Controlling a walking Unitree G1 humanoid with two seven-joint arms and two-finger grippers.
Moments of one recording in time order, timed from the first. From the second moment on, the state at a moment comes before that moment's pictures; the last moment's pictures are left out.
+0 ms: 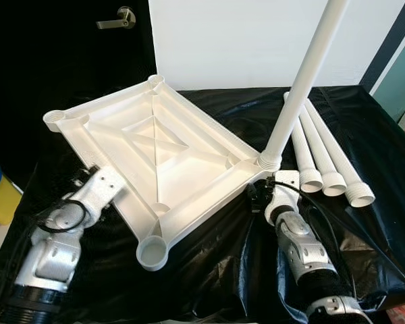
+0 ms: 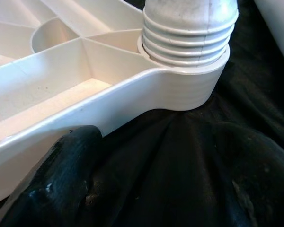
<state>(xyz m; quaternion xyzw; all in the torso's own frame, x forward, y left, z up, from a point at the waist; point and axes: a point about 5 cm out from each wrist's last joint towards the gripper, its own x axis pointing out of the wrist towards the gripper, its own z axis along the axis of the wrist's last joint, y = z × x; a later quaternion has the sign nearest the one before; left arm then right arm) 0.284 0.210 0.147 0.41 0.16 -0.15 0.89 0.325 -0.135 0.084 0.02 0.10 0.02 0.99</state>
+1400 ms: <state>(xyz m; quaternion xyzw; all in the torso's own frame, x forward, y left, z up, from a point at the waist) 0.263 0.113 0.129 0.26 0.20 -0.30 0.90 0.363 -0.135 0.098 -0.03 0.10 0.05 0.99</state>
